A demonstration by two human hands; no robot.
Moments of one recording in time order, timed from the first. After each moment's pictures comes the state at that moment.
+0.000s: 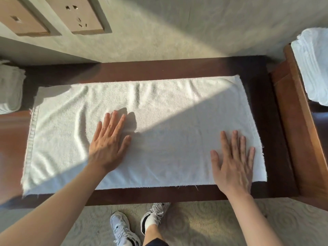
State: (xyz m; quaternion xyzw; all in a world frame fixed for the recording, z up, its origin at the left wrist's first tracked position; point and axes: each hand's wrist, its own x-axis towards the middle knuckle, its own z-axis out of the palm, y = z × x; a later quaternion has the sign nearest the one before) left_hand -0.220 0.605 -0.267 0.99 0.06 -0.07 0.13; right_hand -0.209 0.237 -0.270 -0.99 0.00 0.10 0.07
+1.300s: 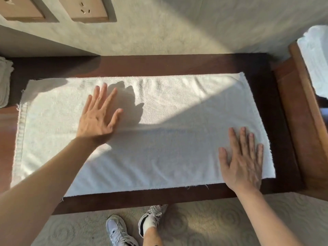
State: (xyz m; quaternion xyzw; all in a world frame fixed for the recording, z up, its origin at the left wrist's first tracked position) left_hand -0.165 0.659 -0.260 0.98 0.03 -0.03 0.18; right_hand -0.210 0.241 -0.279 -1.00 0.02 0.07 0.04
